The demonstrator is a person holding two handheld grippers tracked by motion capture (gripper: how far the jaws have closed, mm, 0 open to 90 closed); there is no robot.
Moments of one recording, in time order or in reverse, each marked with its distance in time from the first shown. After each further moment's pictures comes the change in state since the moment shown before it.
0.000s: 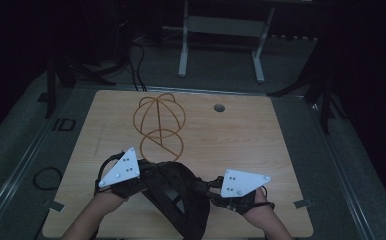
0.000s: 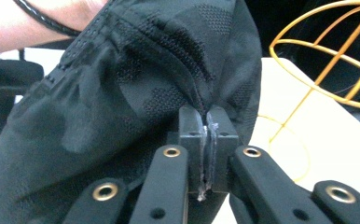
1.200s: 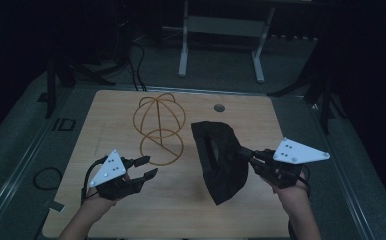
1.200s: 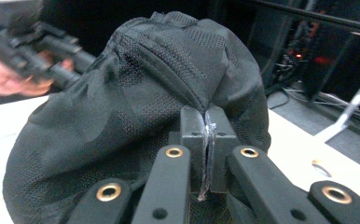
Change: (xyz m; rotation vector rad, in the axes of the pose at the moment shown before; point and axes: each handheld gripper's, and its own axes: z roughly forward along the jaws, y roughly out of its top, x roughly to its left) left arm 0.010 -0.044 -0.022 0.099 0.165 -0.137; right arm -0.063 -0.010 -0.077 -0.091 -0.285 0.224
